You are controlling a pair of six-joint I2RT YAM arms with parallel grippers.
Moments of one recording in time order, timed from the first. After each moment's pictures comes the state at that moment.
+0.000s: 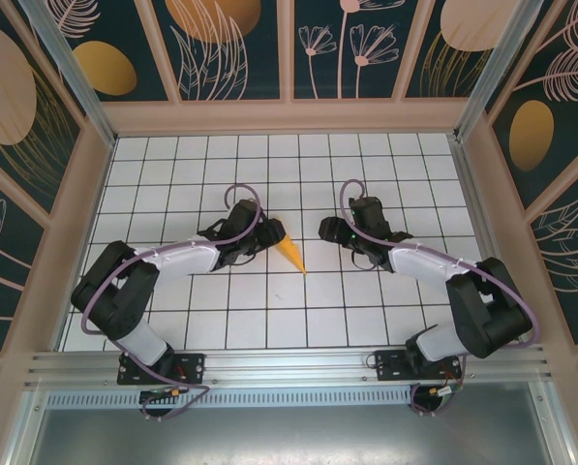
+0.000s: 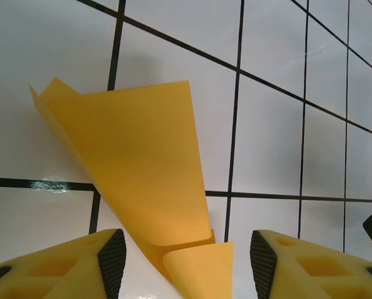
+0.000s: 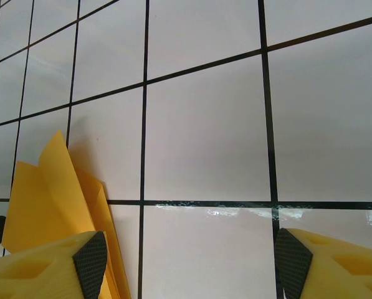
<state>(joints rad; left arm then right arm) -0.66 1.64 0.83 0.04 0.04 -0.99 0.50 1.43 0.69 -0.01 -0.09 0.65</state>
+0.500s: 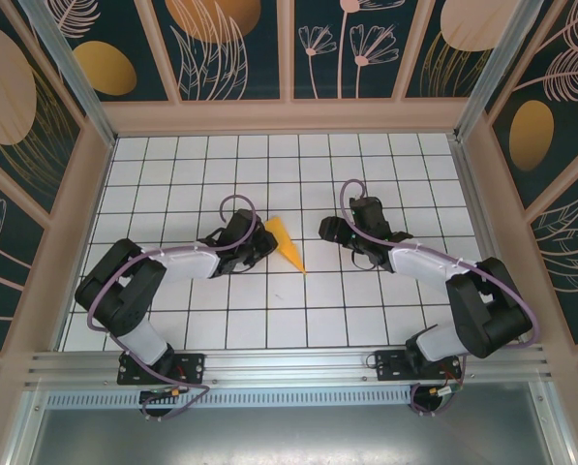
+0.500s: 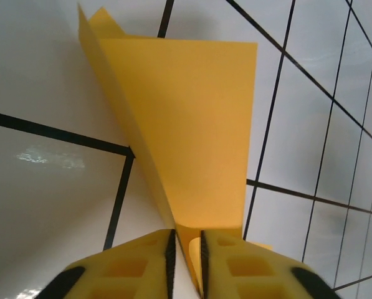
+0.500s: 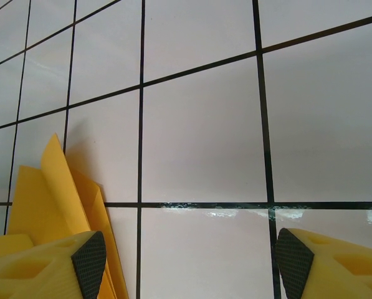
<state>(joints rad) -0.66 1.65 0.73 0.12 0.07 -1.14 0.50 1.43 0.69 -0.01 -0.08 0.65</state>
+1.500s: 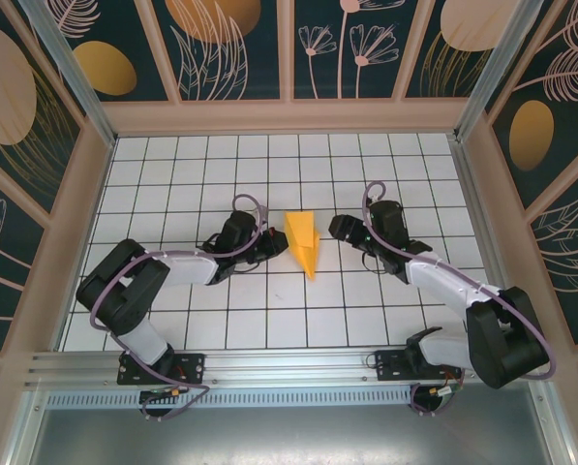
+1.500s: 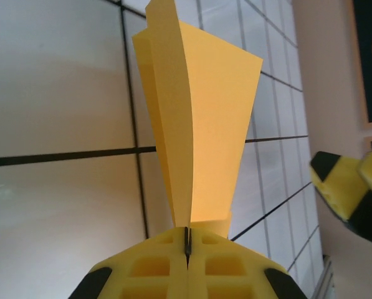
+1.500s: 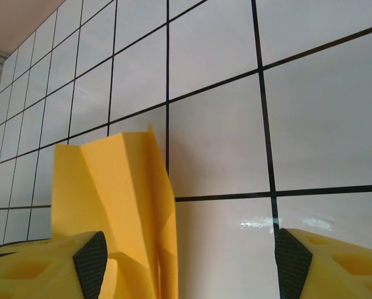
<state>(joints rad) -0.66 1.67 0.66 0.45 0.31 -0.97 0.43 1.25 0.59 0.01 -0.18 0.70</state>
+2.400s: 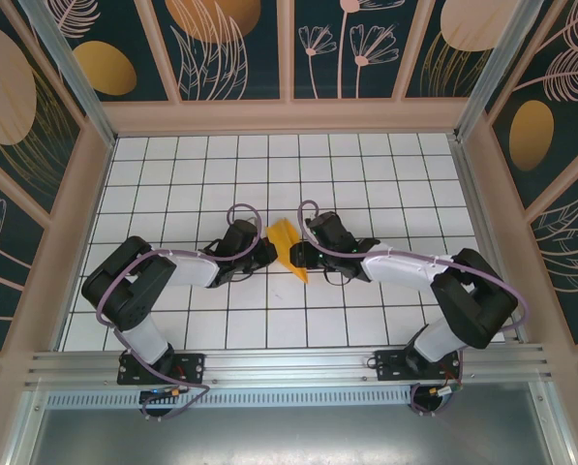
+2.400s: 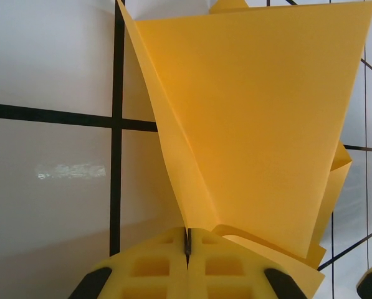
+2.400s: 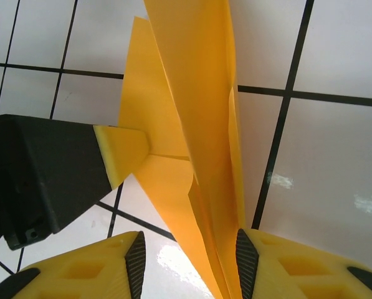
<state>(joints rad) -0.66 1.70 0.63 0.34 0.17 -0.94 0.79 1.52 0.77 -0.09 -0.10 0.63</state>
